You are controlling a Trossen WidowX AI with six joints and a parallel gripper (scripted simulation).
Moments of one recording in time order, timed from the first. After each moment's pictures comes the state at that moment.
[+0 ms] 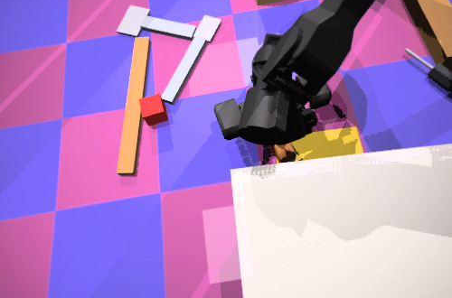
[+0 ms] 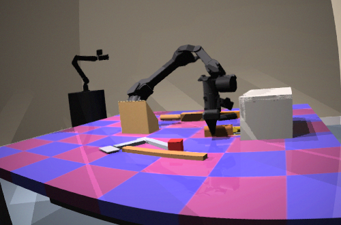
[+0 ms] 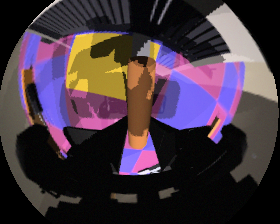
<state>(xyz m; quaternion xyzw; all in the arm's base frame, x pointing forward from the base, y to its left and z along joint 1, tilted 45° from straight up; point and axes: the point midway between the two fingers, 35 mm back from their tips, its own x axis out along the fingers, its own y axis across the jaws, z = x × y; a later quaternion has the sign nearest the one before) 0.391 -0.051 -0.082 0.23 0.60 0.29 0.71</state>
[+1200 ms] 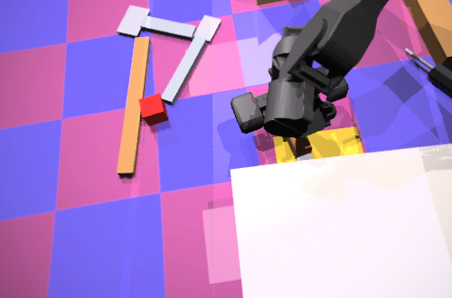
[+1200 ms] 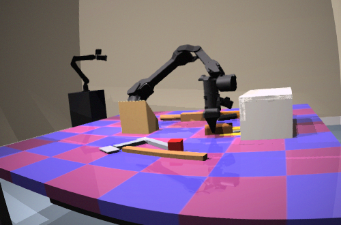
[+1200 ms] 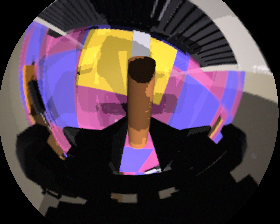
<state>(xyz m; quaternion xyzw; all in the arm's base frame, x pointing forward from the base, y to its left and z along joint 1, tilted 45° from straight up) 0.386 -0.029 -0.062 0.23 0.60 0.29 0.71</state>
